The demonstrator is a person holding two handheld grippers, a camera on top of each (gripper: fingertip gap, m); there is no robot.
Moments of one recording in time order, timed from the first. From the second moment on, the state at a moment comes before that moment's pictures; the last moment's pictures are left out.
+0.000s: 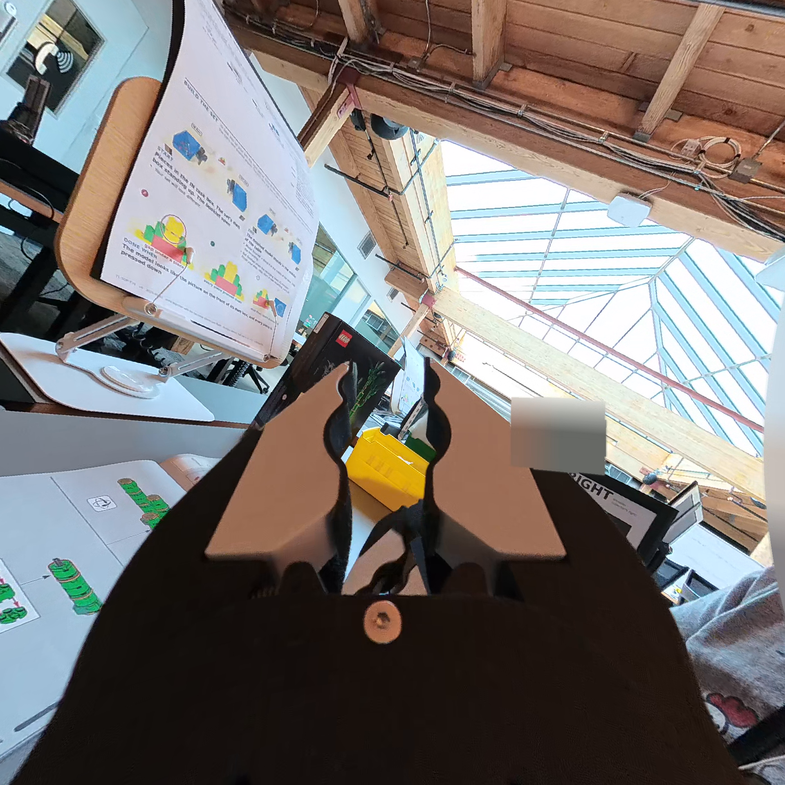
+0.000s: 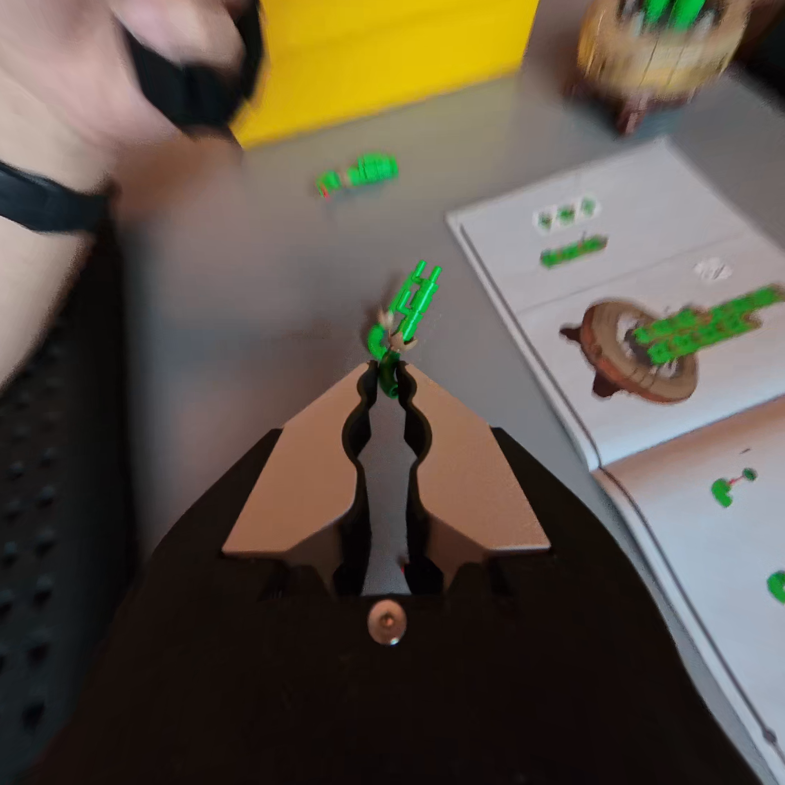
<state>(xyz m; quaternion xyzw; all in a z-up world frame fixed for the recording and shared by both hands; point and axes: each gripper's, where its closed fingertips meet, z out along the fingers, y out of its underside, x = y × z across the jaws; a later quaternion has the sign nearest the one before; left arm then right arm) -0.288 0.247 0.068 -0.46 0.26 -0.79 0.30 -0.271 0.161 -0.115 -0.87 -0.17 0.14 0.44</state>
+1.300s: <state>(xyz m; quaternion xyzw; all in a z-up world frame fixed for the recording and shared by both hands) -0.210 0.135 0.017 -0.45 0.49 -0.67 0.32 -0.202 0.126 0.029 -0.70 -0.04 0.14 0.70</state>
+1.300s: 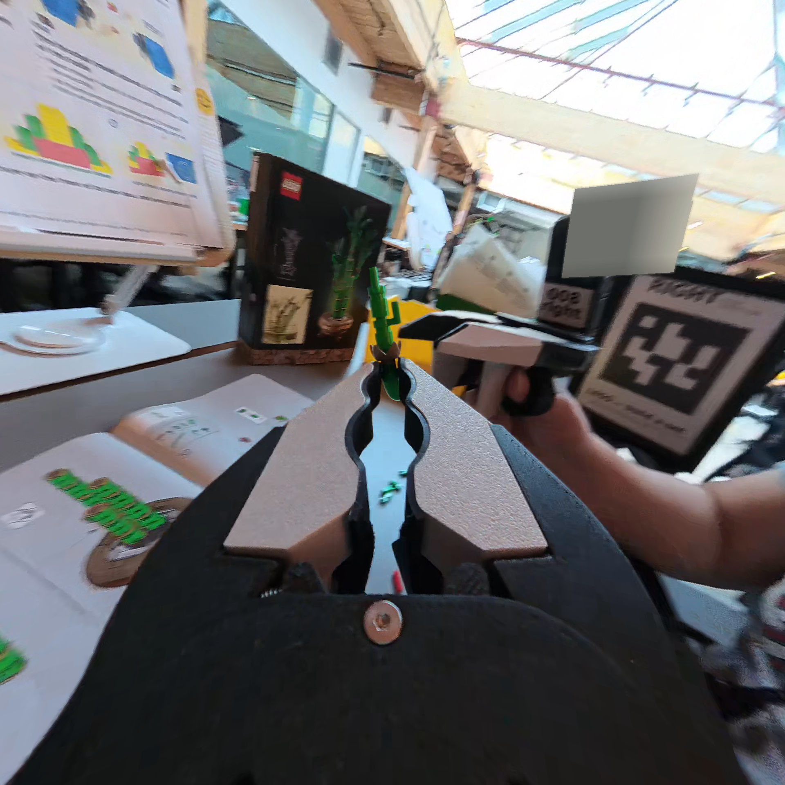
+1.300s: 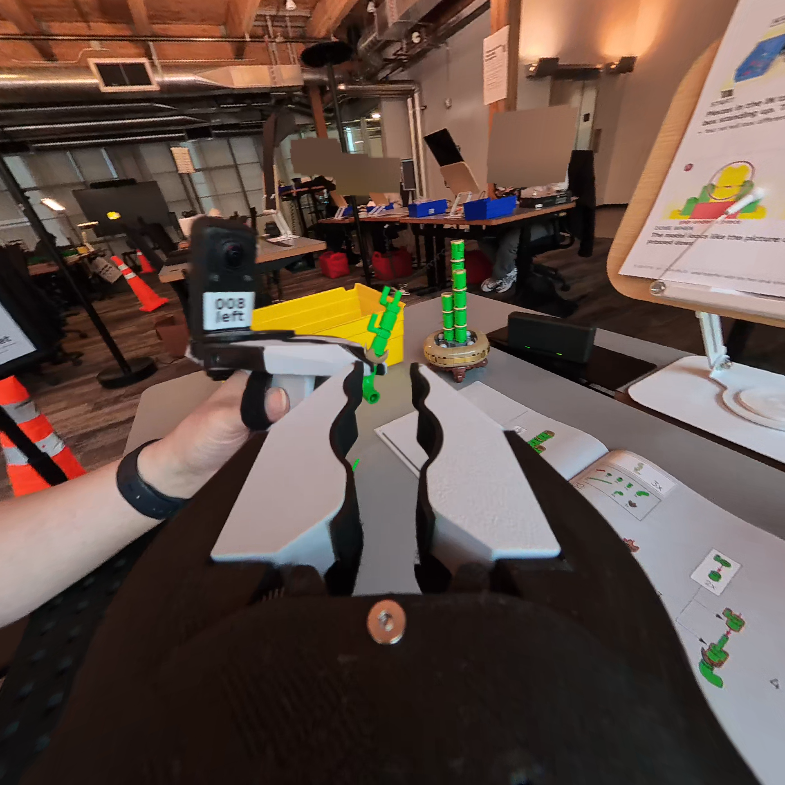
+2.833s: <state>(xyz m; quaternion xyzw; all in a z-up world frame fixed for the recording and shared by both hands) -0.182 0.124 -0.031 -0.52 0.57 -0.52 0.37 -0.183 0.137 0.000 -0.68 0.12 0.29 0.66</state>
